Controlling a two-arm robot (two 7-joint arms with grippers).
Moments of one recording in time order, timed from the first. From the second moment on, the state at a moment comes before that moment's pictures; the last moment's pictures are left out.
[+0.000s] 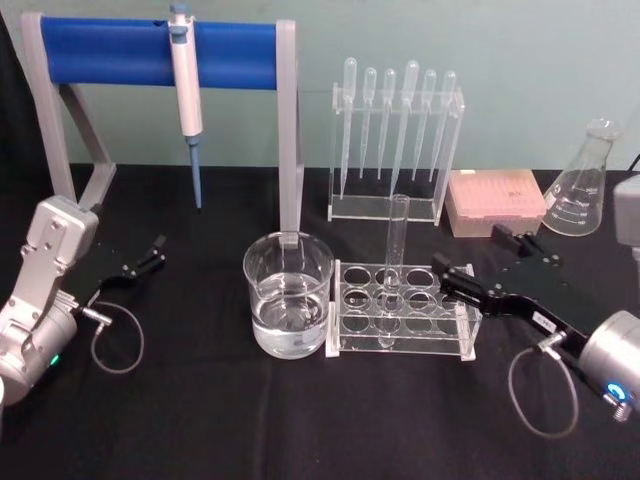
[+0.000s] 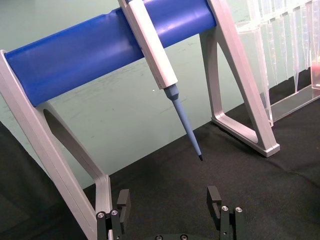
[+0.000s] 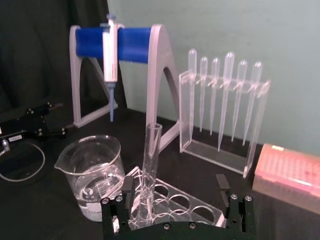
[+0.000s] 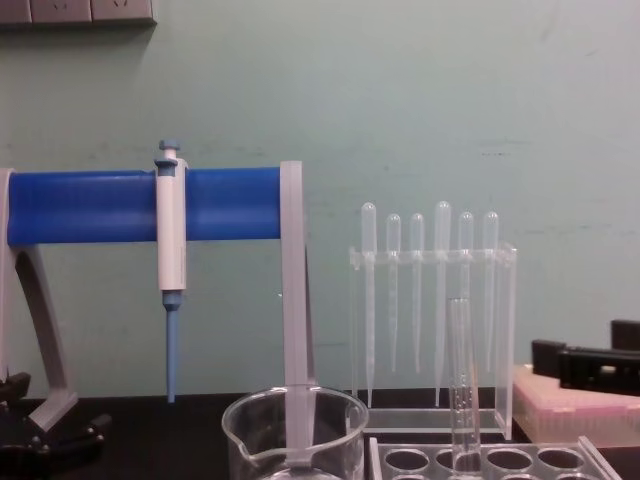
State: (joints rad) left arm -0.20 0.60 0.45 -1.41 -0.25 -0.12 0.03; right arm -0.04 0.66 -0.28 -1.91 0.57 0.17 0.15
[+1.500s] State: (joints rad) left arm -0.20 0.60 0.45 -1.41 -0.25 -0.12 0.03; right arm 0.24 0.43 -0.38 -1.81 0.51 0.57 0.12
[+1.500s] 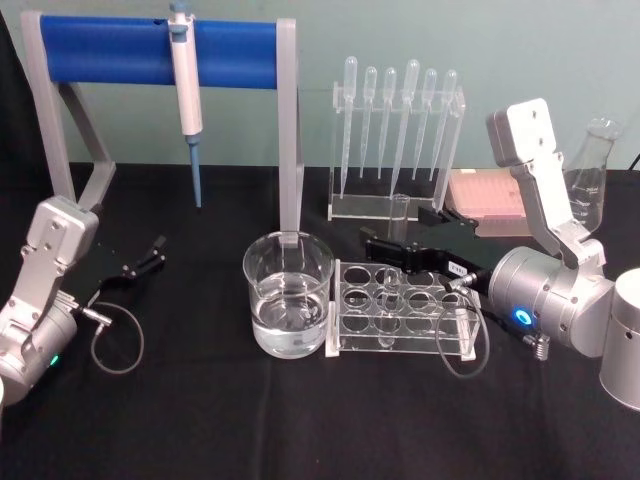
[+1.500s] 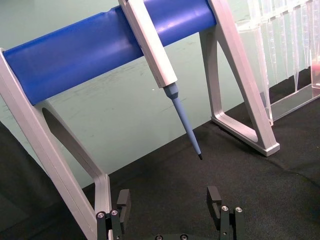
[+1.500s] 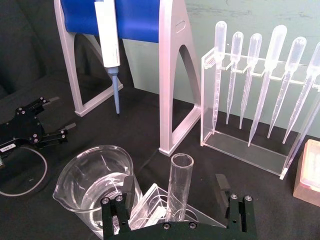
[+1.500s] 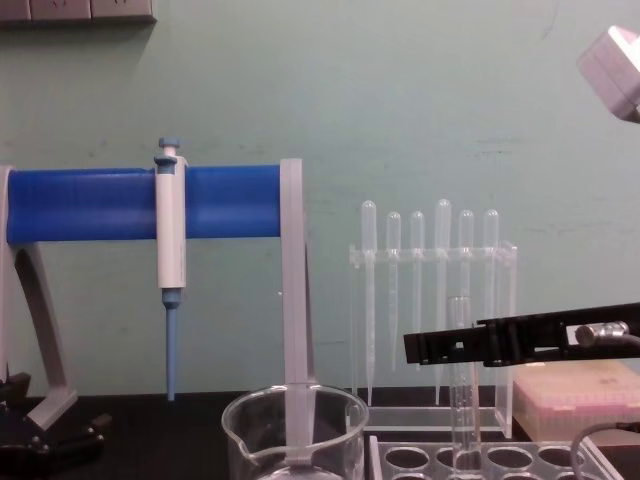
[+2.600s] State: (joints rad) left arm -0.20 0.60 0.45 -1.41 -0.25 -0.12 0.03; right arm 0.23 0.44 -0.38 -1.82 0.52 0.57 0.12
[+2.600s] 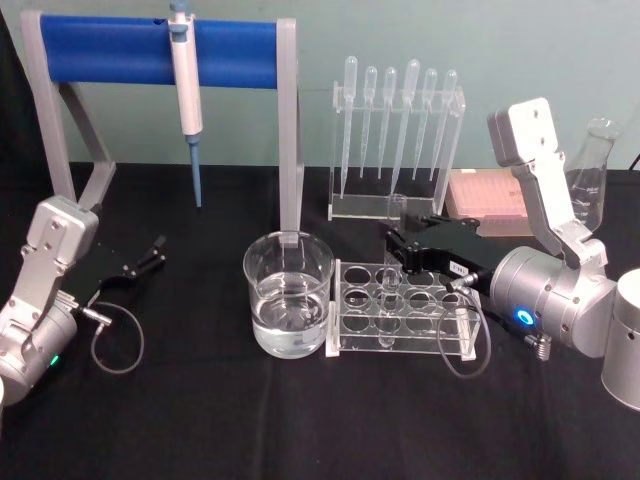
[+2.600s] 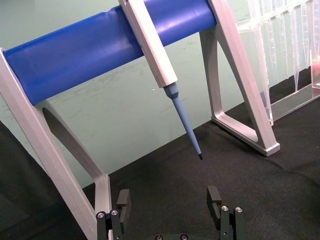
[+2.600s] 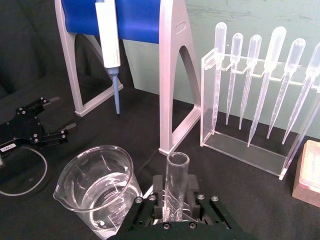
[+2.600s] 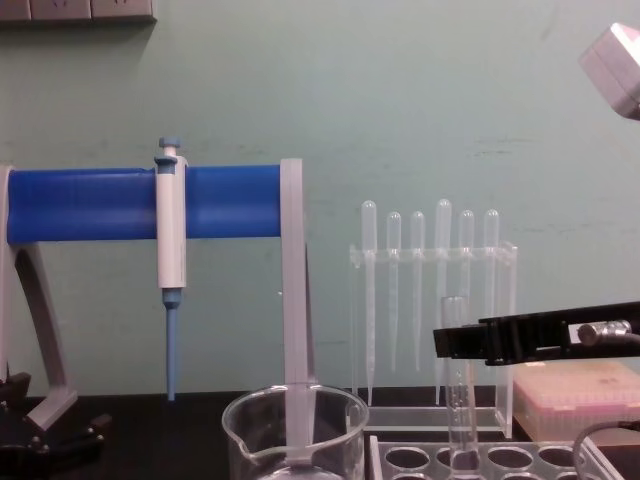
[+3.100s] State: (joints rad) left arm -0.20 0.60 0.45 -1.41 -0.25 -0.12 0.03; right arm 0.23 0.44 -0.38 -1.82 0.52 0.57 0.12
